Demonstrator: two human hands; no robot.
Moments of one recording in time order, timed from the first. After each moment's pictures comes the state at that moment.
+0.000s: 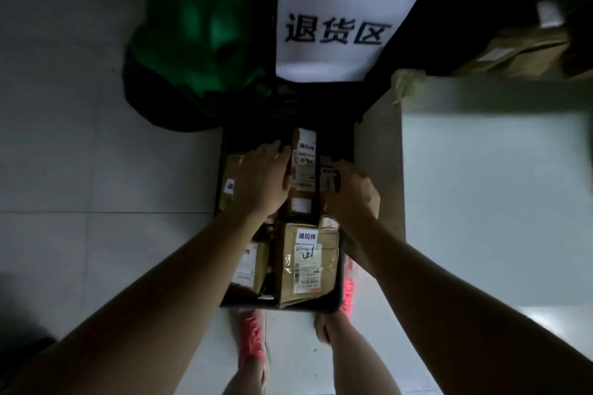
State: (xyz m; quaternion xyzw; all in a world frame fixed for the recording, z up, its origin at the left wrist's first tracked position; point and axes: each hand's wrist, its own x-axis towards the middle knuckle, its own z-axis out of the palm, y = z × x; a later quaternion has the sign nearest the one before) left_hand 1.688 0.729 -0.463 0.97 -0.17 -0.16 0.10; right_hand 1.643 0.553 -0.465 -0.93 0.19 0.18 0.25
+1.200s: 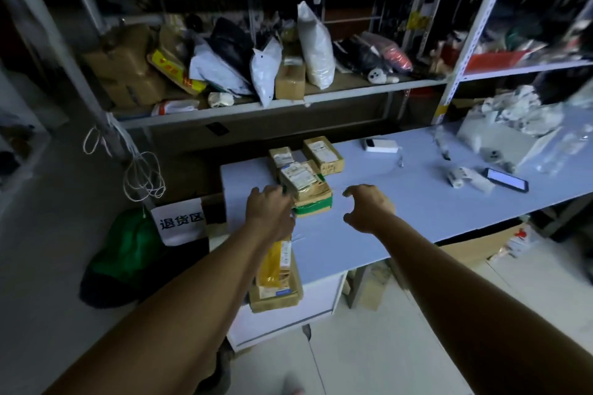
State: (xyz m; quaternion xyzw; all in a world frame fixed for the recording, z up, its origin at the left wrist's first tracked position) left_hand 1.347 0.327 0.121 0.94 -0.33 0.03 -0.06; right_hand 1.266 0.126 0.123 -0.97 0.22 0.02 0.13
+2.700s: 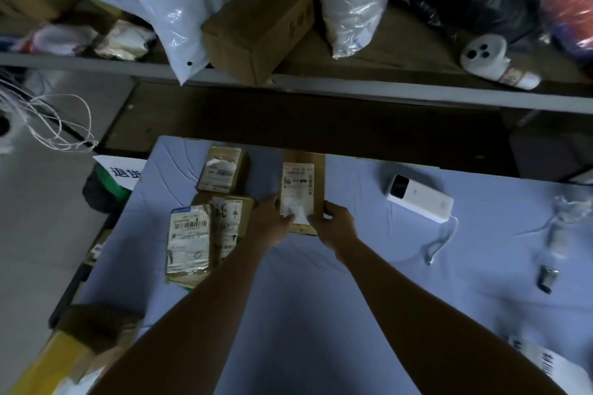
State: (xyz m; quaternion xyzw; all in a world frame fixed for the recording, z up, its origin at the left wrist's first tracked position) left_hand 1.651 -0.033 -0.090 0.87 0.12 -0.15 0.44; right_hand 1.642 -0.194 -0.102 -0.81 0.19 0.18 0.53
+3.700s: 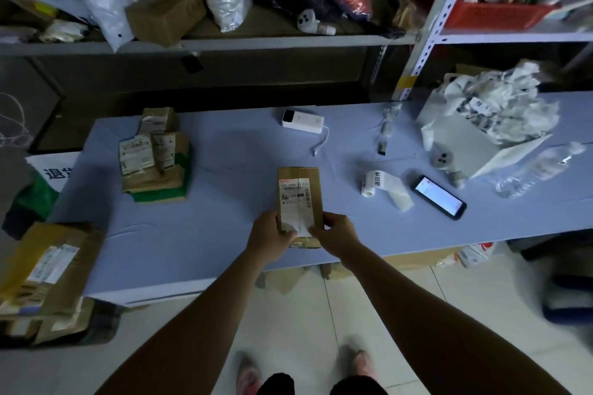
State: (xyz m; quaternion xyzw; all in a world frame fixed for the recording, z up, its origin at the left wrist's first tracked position) left_hand 1.305 -0.151 -0.050 0.88 -0.08 -0.17 0.44; right_hand 1.261 -0.324 -0.045 -0.85 0.23 0.09 0.47
